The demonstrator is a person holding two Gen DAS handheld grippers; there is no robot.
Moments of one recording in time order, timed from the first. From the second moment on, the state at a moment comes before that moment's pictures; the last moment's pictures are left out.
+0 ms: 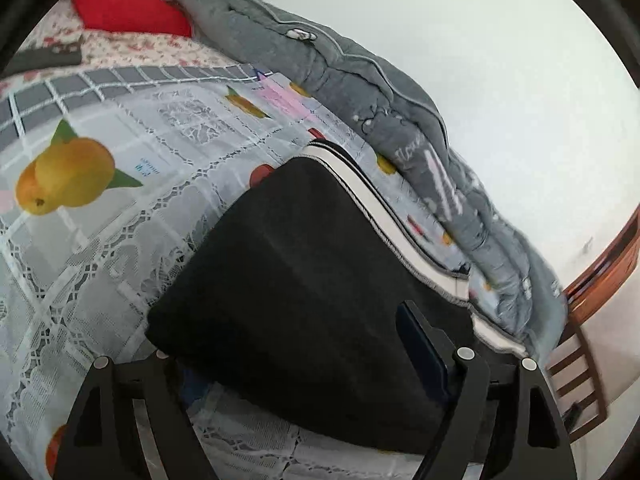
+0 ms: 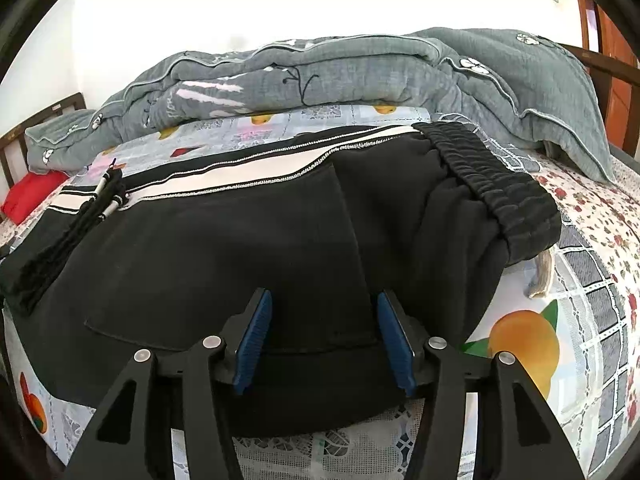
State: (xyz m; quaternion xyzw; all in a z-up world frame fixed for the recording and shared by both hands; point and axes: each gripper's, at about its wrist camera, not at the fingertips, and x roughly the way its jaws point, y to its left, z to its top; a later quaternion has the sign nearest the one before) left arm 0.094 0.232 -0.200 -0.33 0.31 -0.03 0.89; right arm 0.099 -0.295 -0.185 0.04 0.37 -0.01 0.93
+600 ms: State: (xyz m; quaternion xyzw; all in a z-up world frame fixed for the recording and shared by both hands) left arm 0.097 0.228 -0.188 -0.32 0.34 0.09 0.88; right arm 0.098 -0.291 -0.184 0.02 0.37 0.00 0.93
